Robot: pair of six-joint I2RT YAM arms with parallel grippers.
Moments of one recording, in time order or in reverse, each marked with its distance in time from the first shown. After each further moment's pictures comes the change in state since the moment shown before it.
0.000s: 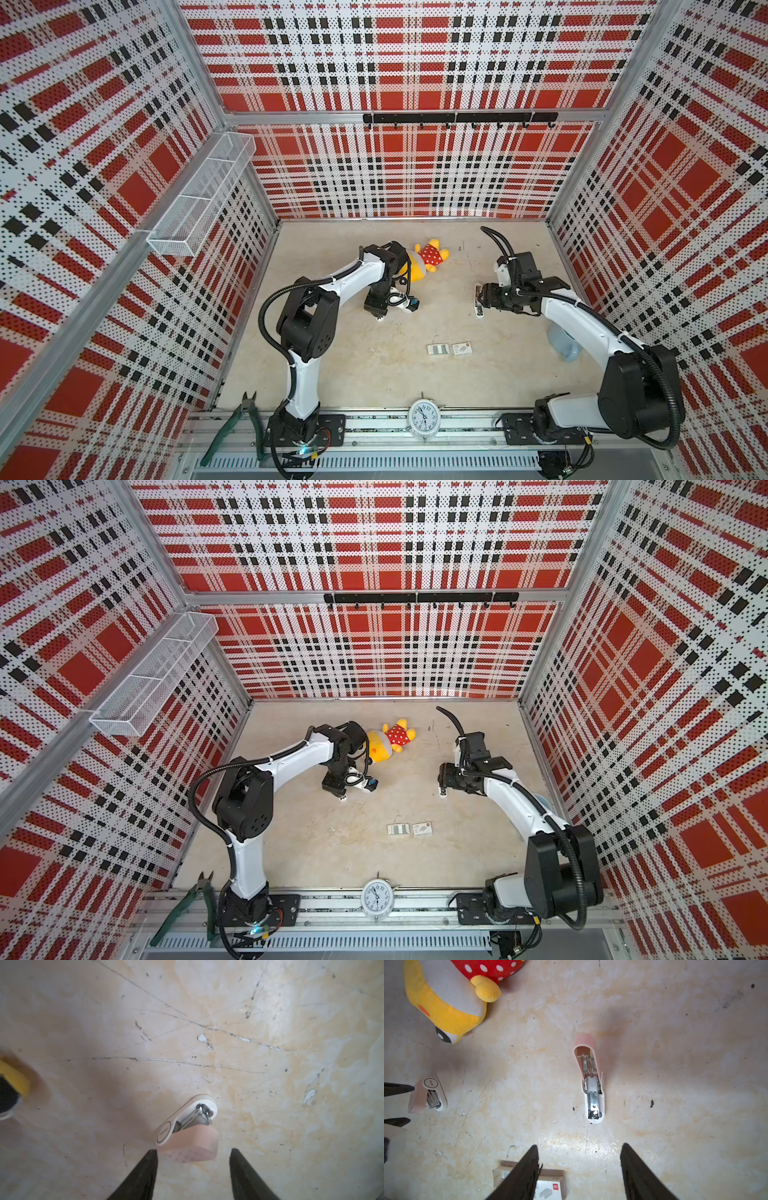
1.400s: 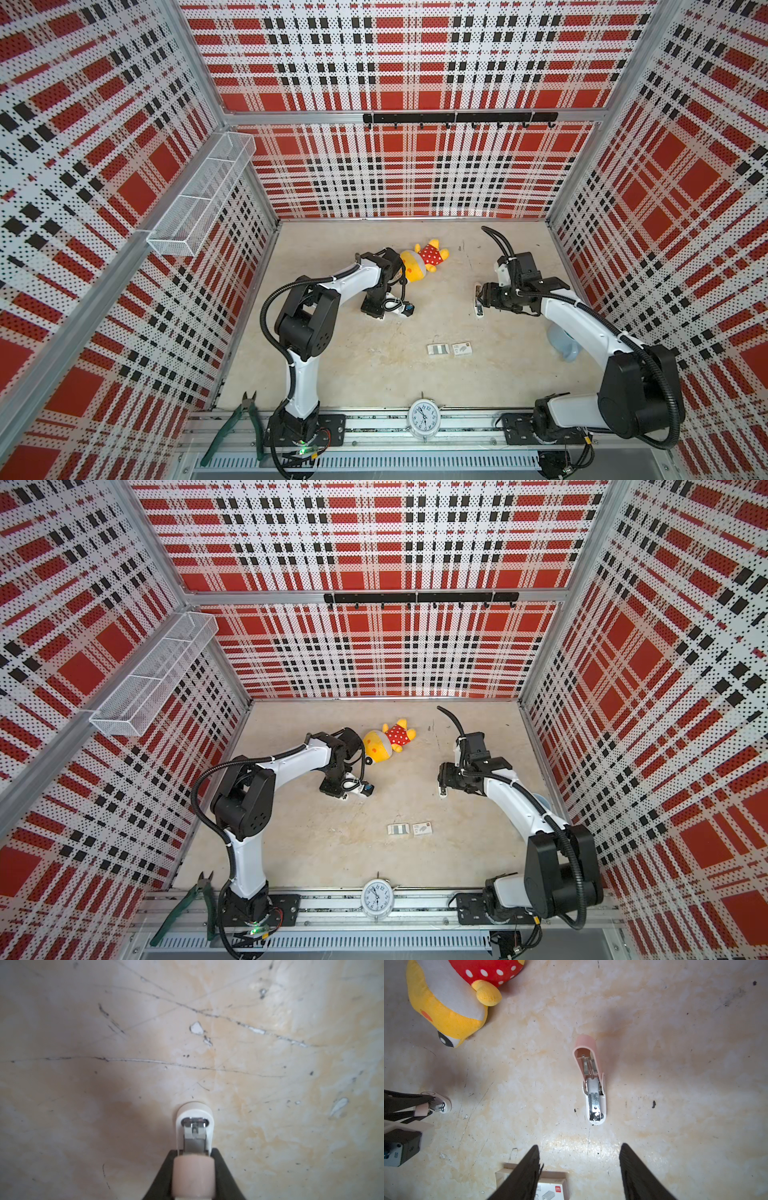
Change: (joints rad) left arm 0.034 -0.002 -0.104 0.116 0.009 0.034; right arm 0.000 0.000 -0.006 0.014 -0.003 0.022
